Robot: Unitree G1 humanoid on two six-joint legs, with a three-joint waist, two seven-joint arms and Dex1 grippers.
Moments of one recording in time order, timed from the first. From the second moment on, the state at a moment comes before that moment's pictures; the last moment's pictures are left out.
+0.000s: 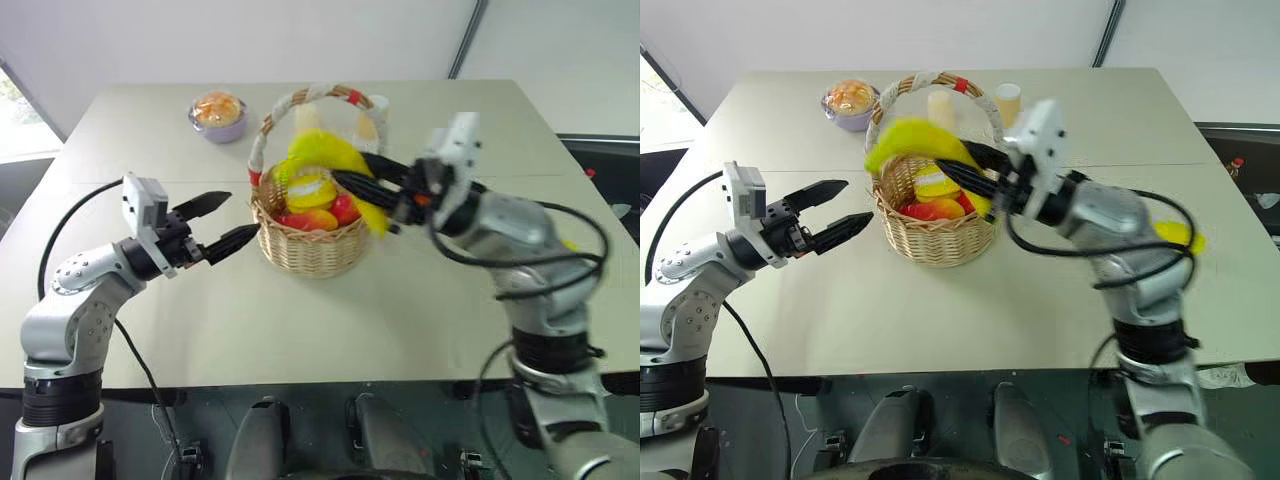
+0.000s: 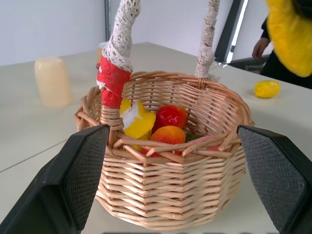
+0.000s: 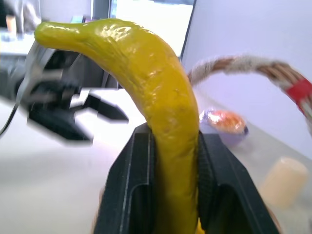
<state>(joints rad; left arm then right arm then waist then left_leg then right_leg) -0.27 0.60 0.27 -0.29 -0.67 0.53 -0.84 -0.67 -0.36 0.09 -0.32 0.44 0.53 0.61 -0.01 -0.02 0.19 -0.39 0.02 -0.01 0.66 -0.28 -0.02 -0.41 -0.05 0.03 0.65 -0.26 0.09</state>
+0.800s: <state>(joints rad) -0.33 0.56 0.20 -0.35 -0.72 0.54 -0.79 -0.58 -0.56 0.04 -0.38 0.29 0.47 0.68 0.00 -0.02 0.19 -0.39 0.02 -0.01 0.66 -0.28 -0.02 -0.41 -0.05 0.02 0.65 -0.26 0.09</state>
